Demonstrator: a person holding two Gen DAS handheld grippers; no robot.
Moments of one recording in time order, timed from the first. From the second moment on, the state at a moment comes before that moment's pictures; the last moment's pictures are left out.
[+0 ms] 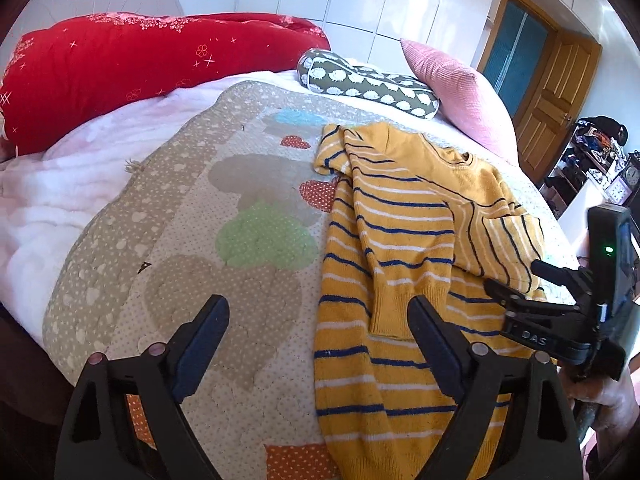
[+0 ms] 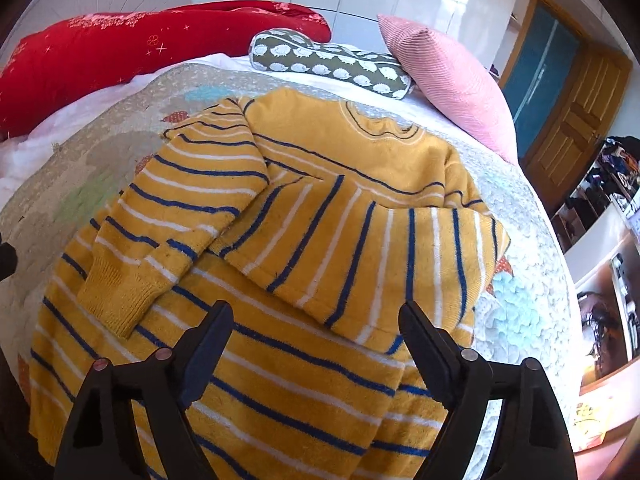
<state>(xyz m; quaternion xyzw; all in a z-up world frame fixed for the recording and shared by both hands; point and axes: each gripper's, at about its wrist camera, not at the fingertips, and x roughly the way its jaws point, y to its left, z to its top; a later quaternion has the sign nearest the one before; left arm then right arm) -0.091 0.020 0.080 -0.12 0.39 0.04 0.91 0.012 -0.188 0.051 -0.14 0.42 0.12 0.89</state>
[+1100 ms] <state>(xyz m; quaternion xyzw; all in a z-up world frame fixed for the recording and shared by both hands) -0.109 -0.015 0.087 -0.07 0.40 0.02 0.91 0.039 -0.147 0.026 -0.21 0.40 0.14 0.88</state>
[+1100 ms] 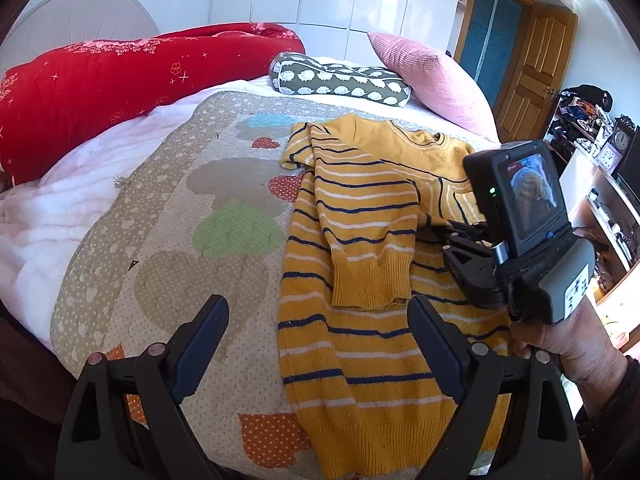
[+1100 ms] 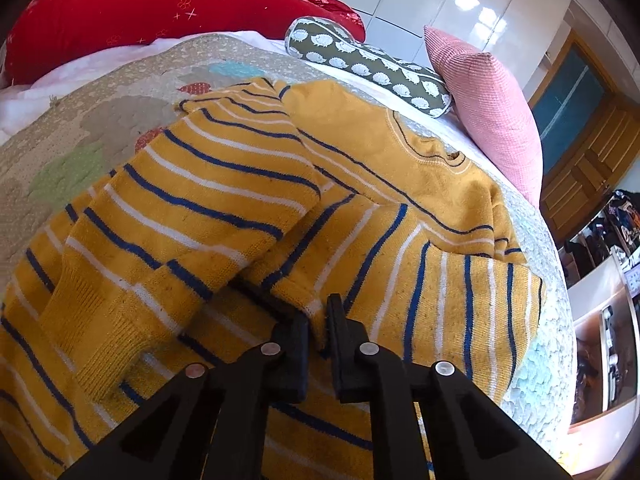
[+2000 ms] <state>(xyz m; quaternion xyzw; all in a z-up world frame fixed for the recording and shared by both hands) -0.113 0.017 0.078 -0.12 0.40 0.06 0.91 -0.065 -0.420 0.075 0.08 0.41 -0.13 0.90</state>
